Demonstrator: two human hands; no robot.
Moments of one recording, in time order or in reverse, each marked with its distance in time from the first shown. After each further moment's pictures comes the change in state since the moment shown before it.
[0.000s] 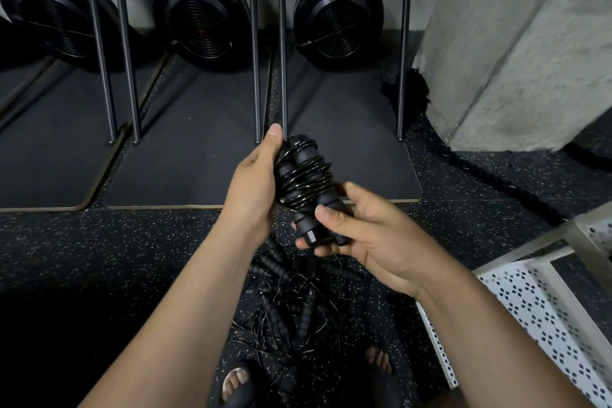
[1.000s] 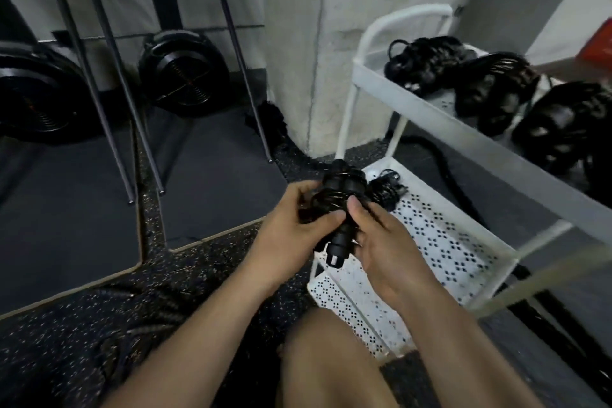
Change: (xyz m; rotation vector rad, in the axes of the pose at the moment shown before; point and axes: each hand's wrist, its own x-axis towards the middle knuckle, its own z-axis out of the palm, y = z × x) left_hand -0.175 -0.030 0.203 0.548 -0.649 0.284; right_hand -0.244 -0.049 -0.087 0.189 0.846 -0.269
